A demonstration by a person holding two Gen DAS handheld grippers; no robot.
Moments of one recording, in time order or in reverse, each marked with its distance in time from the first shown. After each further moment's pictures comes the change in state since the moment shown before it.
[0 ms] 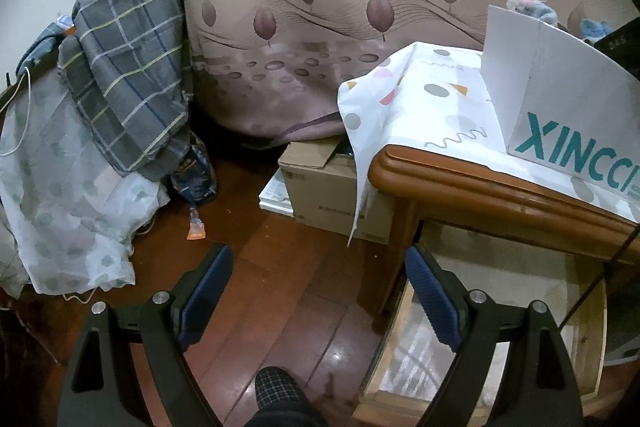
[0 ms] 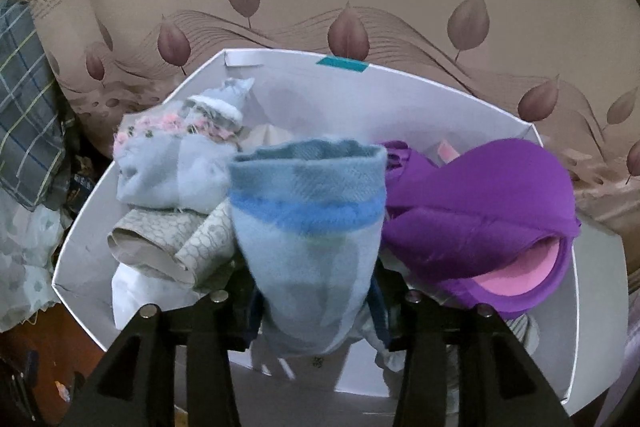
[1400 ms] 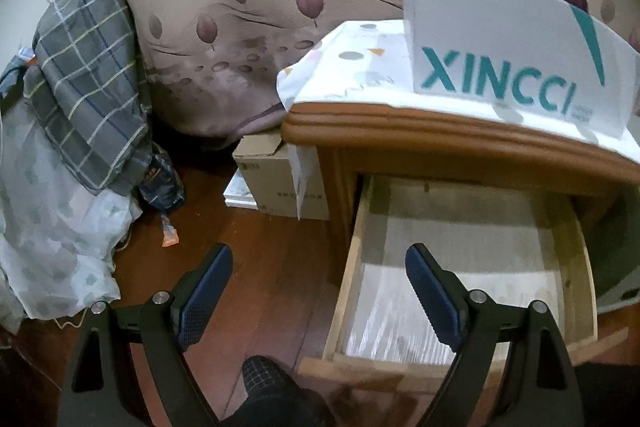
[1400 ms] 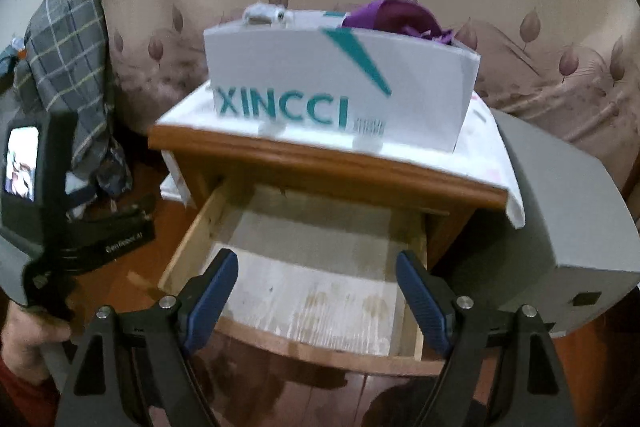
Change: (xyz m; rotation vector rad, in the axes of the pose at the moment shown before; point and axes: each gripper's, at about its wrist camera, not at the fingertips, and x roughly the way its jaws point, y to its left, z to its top) left arm -0.026 -0.044 -0.043 0.142 0.012 -0.101; right arm -0.114 0.004 -0.265 0.014 -0.192 0.016
